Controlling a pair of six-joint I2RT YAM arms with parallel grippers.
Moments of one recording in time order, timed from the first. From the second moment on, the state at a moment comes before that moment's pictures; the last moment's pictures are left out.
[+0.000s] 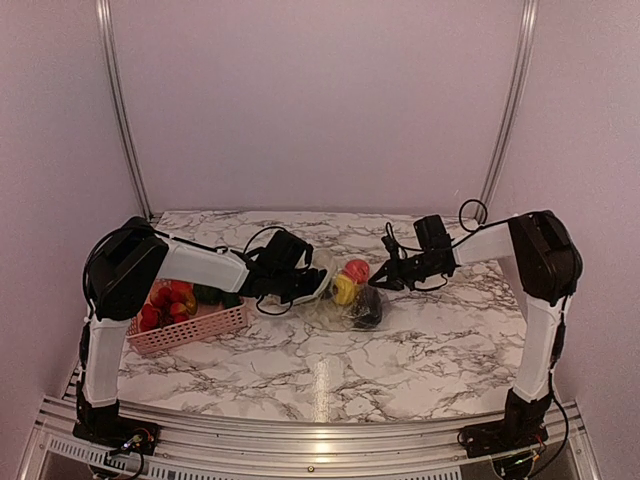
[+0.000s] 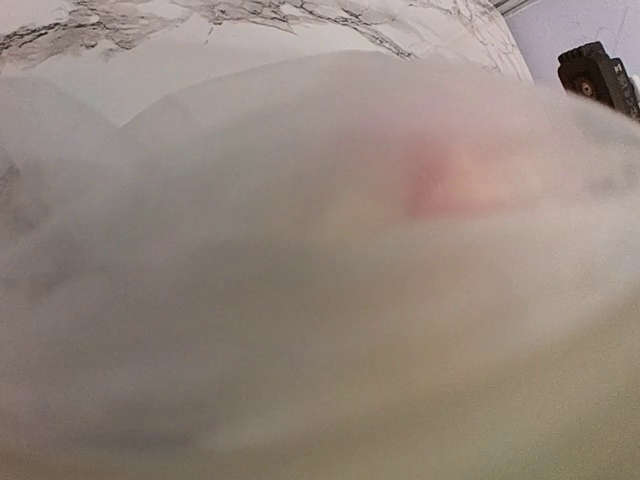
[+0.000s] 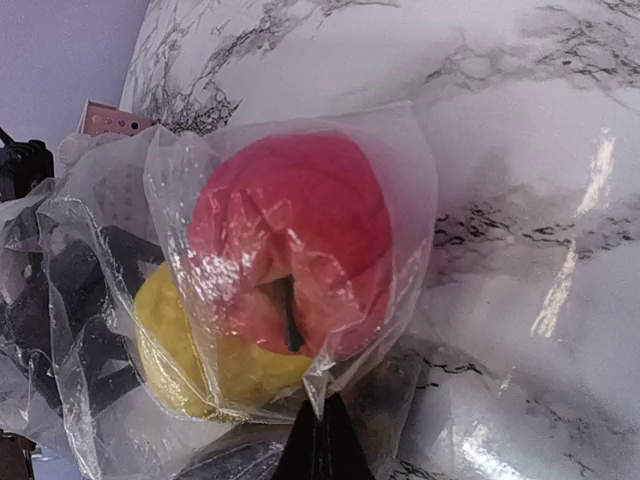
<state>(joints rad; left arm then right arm) -0.81 2.16 1.40 0.02 0.13 -0.74 0.31 2.02 1.22 -0.12 -0.77 0.39</state>
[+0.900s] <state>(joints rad) -0.80 2.21 1.54 0.05 0.21 -0.73 0.38 2.02 1.20 -0.11 -0.77 0.35</state>
